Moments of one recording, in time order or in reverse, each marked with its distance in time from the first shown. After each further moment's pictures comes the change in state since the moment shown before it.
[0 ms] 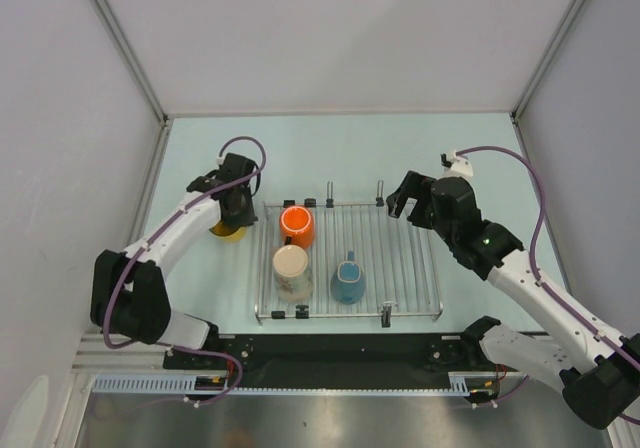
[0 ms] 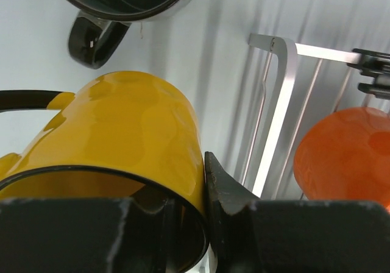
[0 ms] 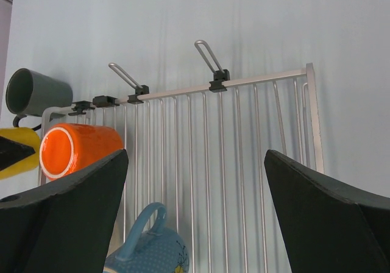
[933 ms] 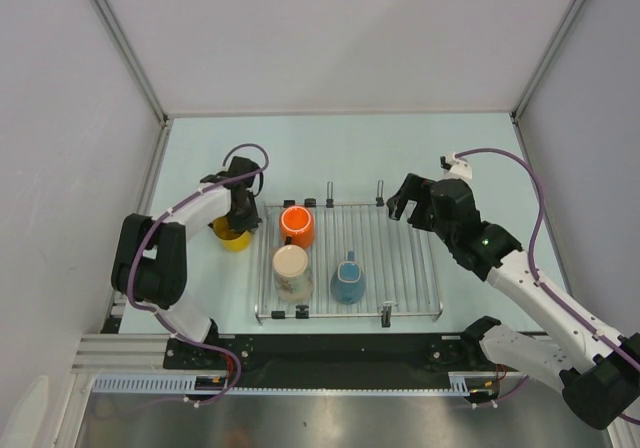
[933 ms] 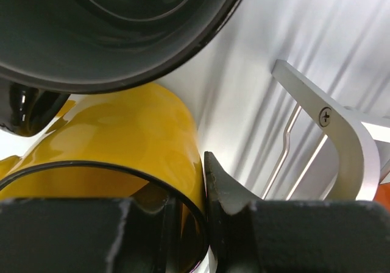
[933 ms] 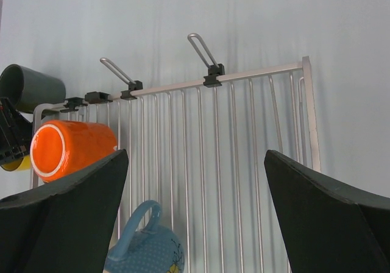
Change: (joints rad) left arm 0.061 0.235 -0.018 0.118 0.066 -0.050; right arm -0.006 -0.001 -0.019 0.001 -0.004 0.000
